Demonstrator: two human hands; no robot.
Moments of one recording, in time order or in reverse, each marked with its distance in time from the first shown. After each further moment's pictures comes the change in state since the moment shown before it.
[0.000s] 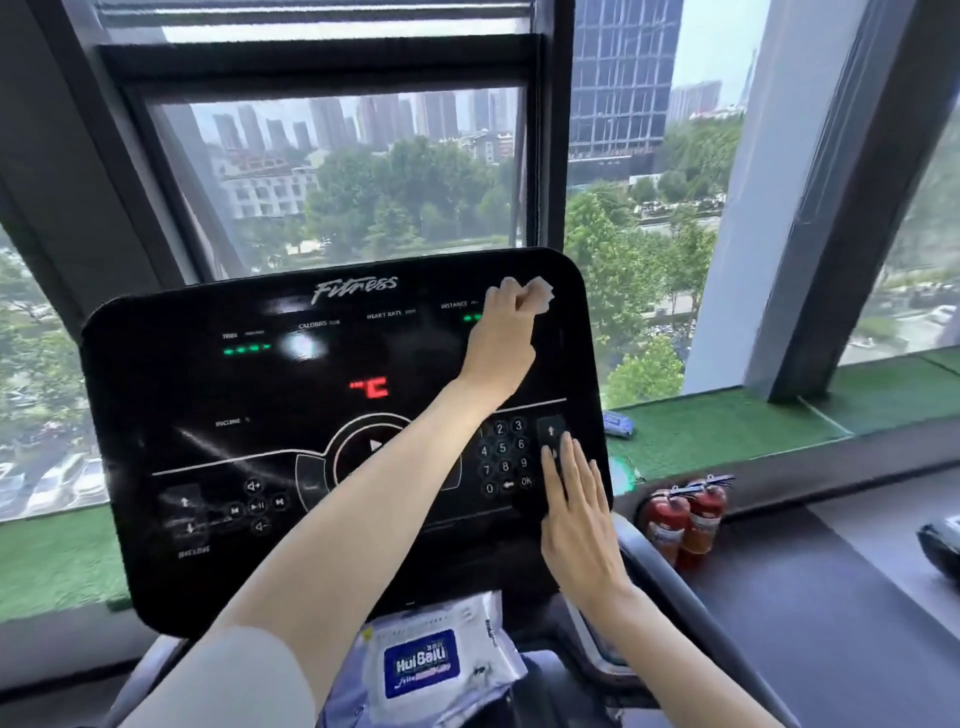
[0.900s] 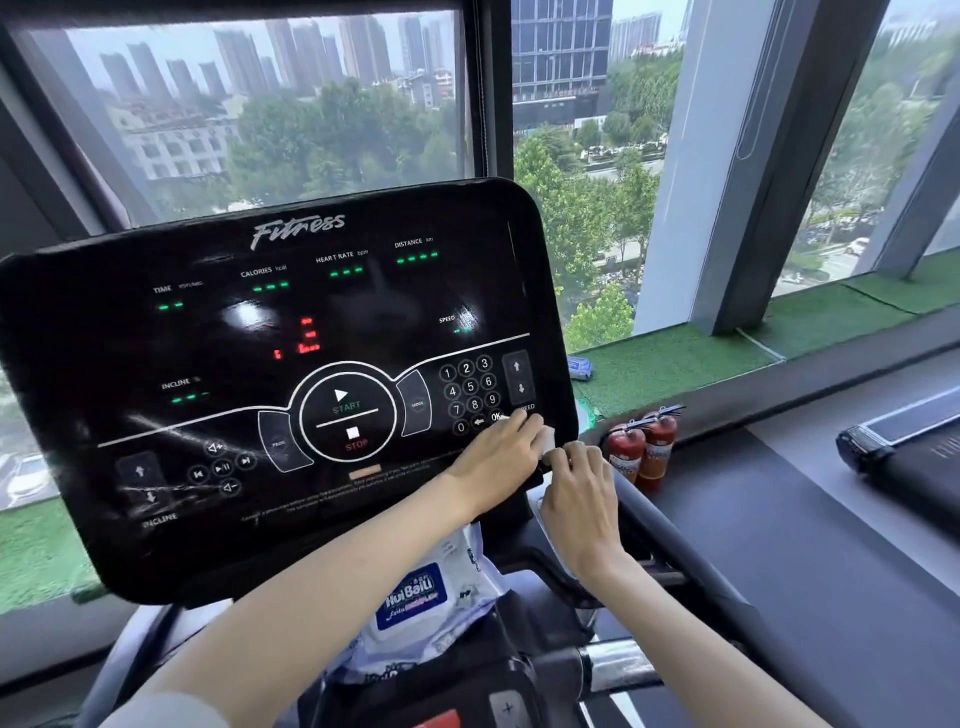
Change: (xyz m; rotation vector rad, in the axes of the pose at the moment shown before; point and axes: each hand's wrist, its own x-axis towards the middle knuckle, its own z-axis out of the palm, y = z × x) left_hand -0.156 0.010 0.065 0.277 -0.358 0.572; right_hand -0.049 0.002 -0.001 -0.077 0.027 0.247
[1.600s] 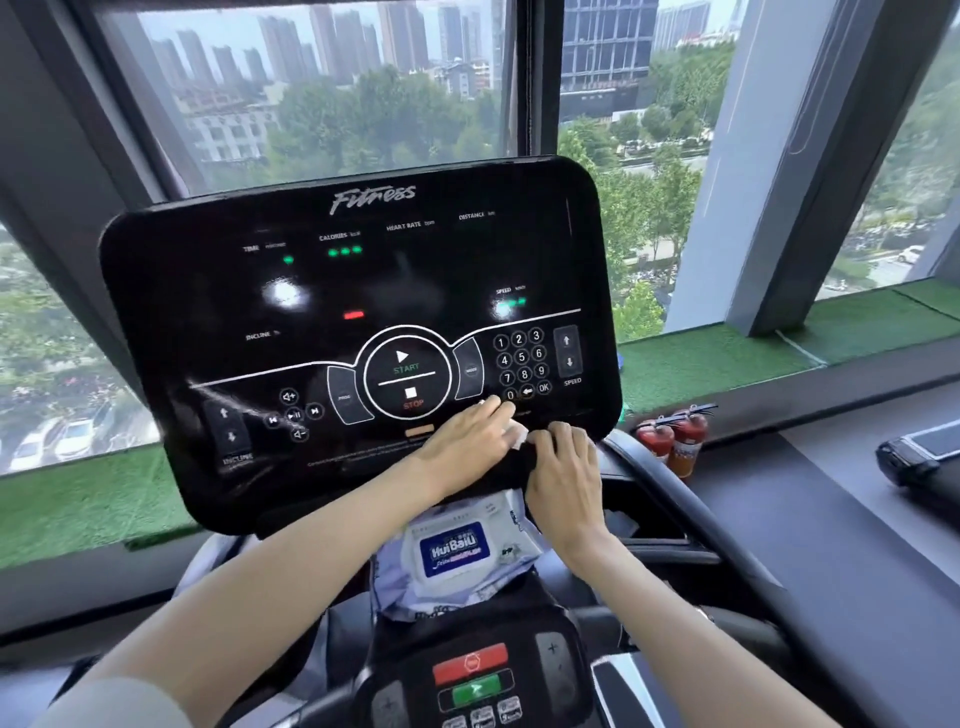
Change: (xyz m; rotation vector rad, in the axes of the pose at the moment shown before) left_hand -0.086 -0.037 -0.027 0.032 0.020 0.006; right_hand -0.019 -0.063 0.007 0.056 -0.008 -0.125
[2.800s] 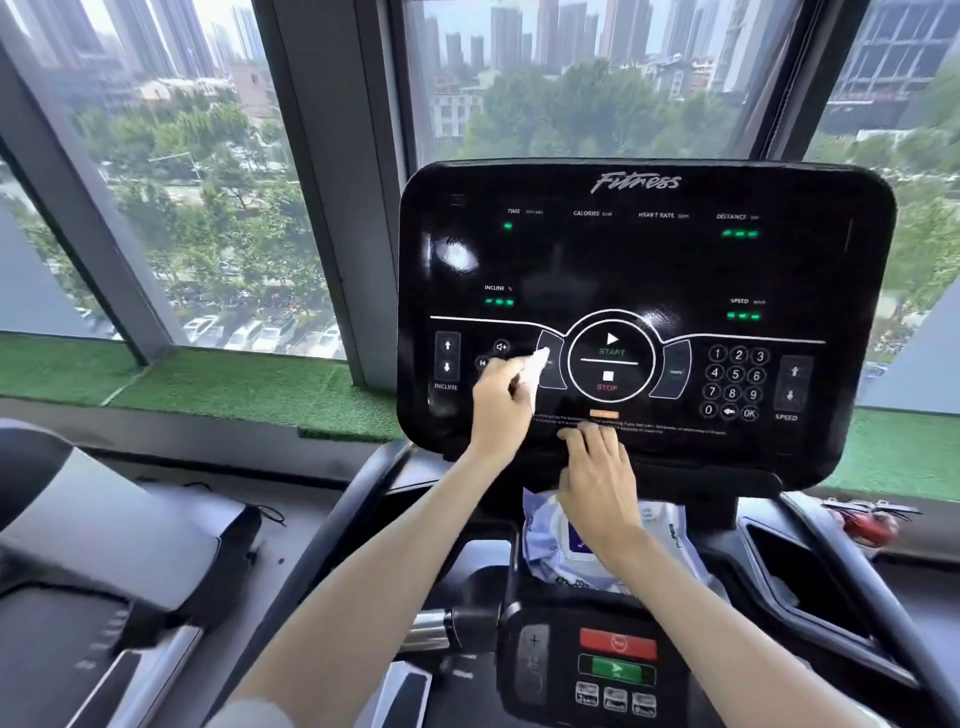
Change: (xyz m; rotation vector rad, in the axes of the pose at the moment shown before) left_hand -0.111 -0.034 -0.048 -0.628 0.630 -1.280; right_hand -0.005 -0.124 0.023 0.209 -0.025 -0.382
